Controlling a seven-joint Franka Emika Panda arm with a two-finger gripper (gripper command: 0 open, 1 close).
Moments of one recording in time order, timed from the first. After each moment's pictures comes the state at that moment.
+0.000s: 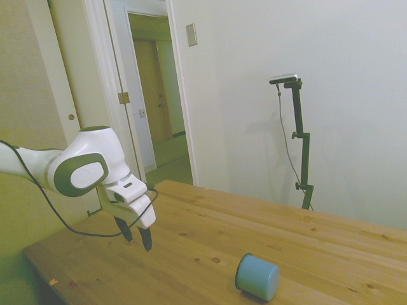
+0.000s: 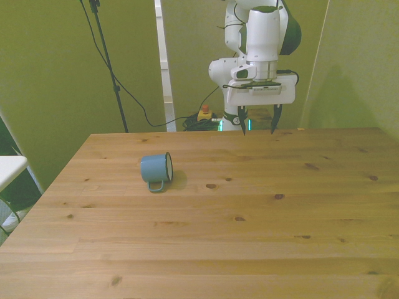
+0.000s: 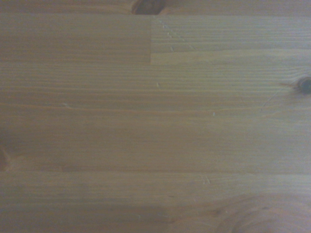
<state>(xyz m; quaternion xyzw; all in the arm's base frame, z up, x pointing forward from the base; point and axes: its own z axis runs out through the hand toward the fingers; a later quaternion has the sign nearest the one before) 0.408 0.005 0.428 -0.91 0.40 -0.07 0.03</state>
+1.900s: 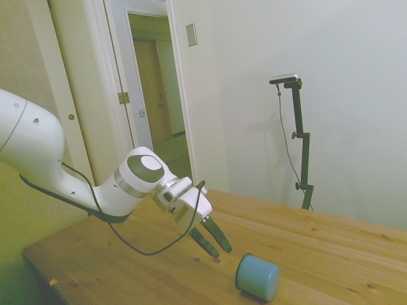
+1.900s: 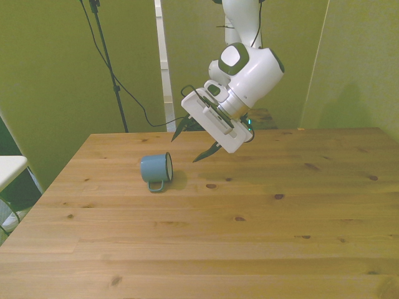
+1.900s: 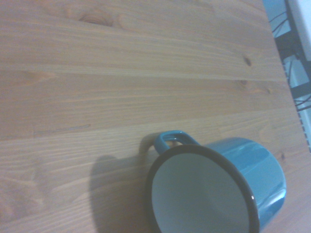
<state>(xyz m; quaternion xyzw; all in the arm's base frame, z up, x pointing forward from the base) 0.508 -0.111 0.382 -0.78 0.48 -0.24 -0.32</state>
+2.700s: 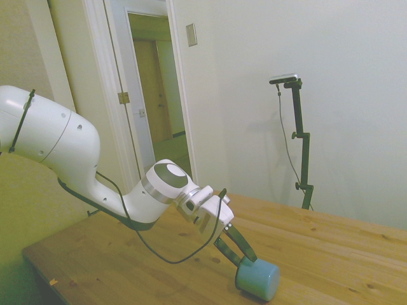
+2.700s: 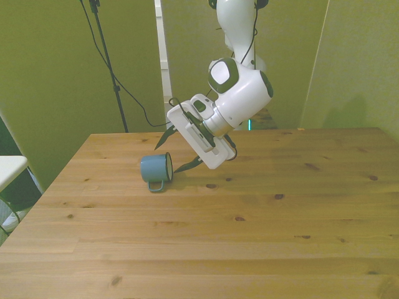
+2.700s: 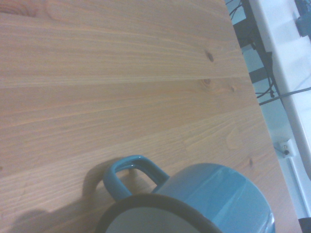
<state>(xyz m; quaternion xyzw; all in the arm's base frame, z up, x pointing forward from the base) 0.534 -0.161 0.353 -0.75 0.49 -0.24 -0.38</state>
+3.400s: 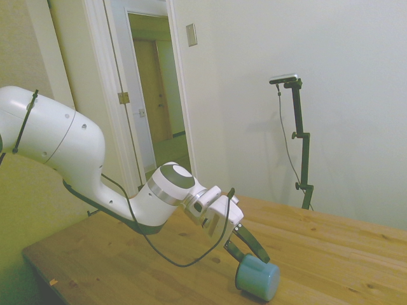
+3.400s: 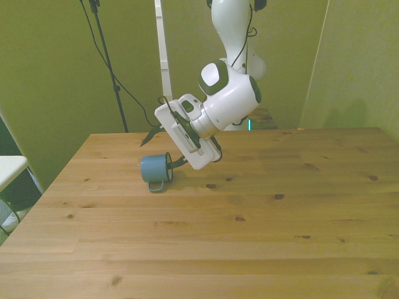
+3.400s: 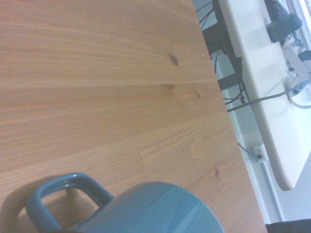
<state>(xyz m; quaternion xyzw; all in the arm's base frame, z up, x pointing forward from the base) 0.532 -0.190 0.355 -0.74 0.49 -0.25 -0.40</state>
